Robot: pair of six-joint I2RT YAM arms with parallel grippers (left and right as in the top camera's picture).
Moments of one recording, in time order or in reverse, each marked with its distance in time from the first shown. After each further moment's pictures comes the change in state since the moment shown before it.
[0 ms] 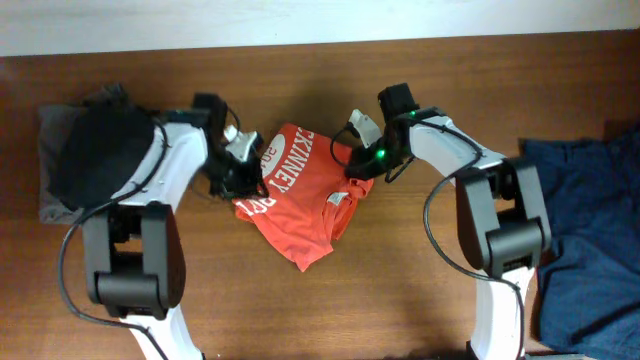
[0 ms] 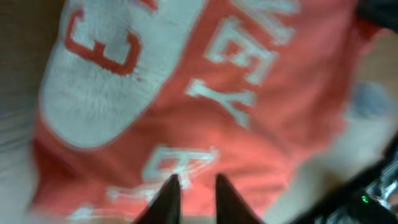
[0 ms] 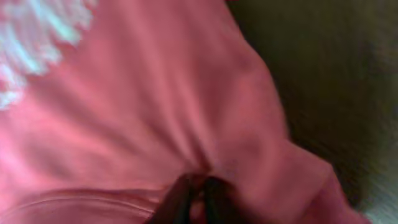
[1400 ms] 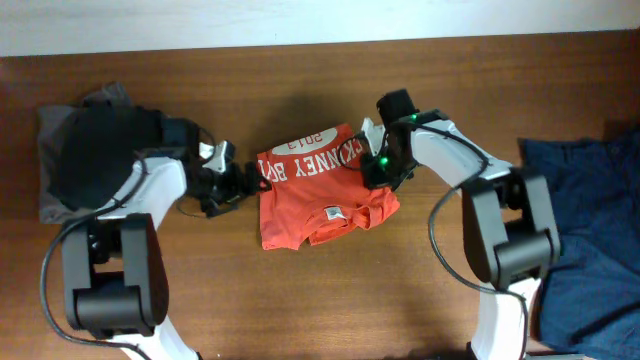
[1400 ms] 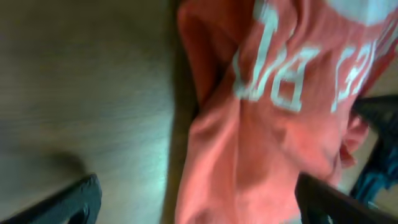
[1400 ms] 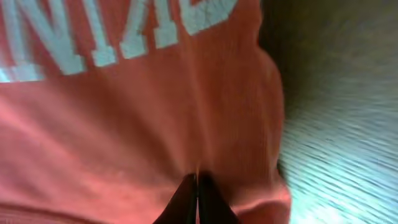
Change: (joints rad) left arm 0.104 -0.098 -0.289 0.419 0.103 -0.262; right arm 0.020 -0.075 -0.051 -0.115 0.206 0.150
